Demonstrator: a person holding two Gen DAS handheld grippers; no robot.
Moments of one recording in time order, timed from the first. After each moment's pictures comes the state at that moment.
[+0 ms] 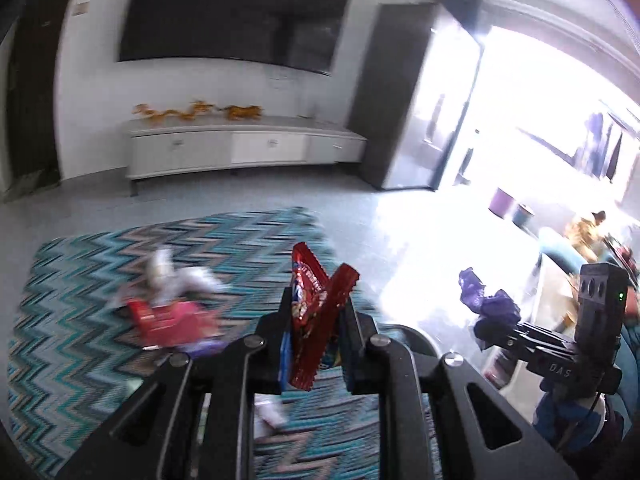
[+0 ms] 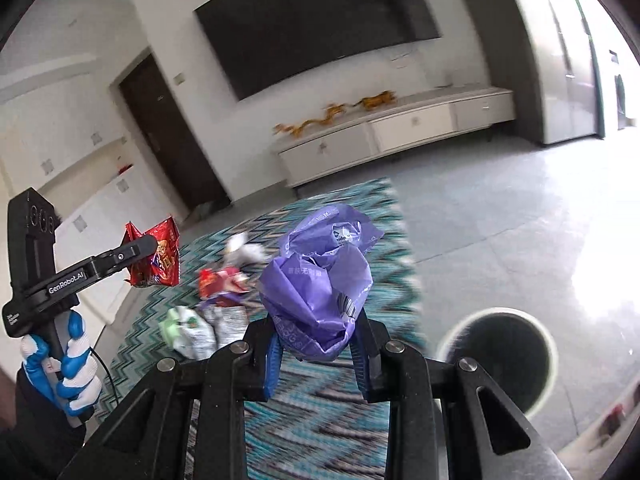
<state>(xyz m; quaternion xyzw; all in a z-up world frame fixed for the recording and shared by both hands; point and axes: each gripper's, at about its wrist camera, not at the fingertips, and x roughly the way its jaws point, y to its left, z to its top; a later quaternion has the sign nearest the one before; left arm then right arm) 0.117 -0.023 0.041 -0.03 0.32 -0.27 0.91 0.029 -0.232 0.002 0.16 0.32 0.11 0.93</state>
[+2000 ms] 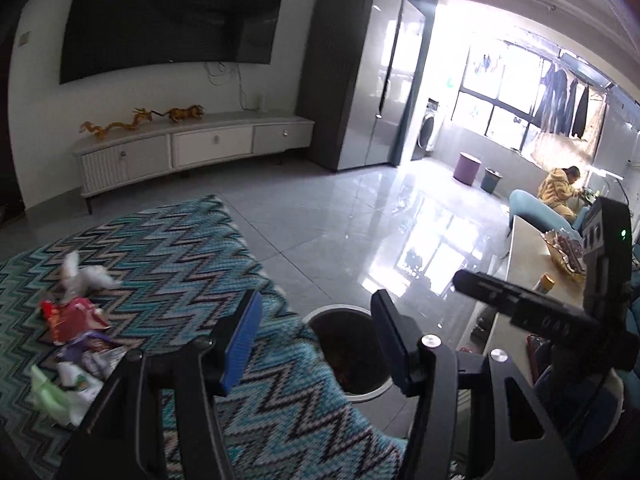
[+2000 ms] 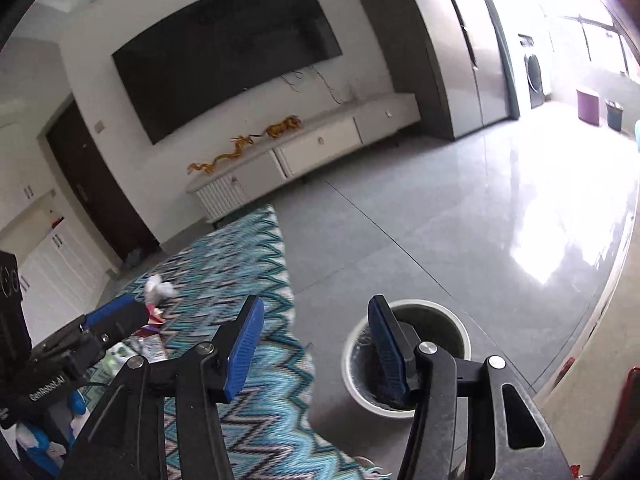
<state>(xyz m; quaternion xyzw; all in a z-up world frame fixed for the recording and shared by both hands) 0.055 -0.114 0.031 0.02 0.31 -0.32 0.90 -0.014 -0.312 0.013 0.20 0.30 -0.03 0.93</state>
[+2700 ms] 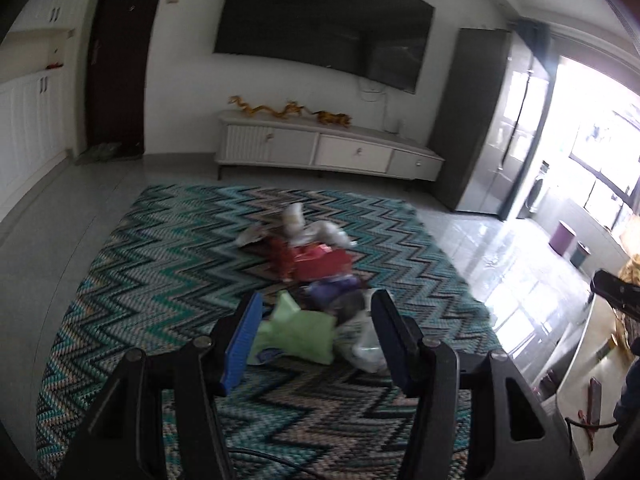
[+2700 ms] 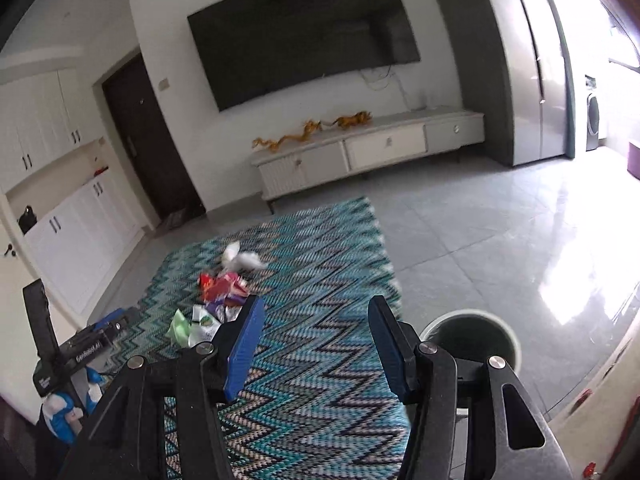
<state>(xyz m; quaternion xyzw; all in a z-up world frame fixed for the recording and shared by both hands) 0.066 0.130 -0.009 -0.07 0.31 -0.11 0.94 0.001 -0.182 0.037 0.13 0.31 0.06 0.94</state>
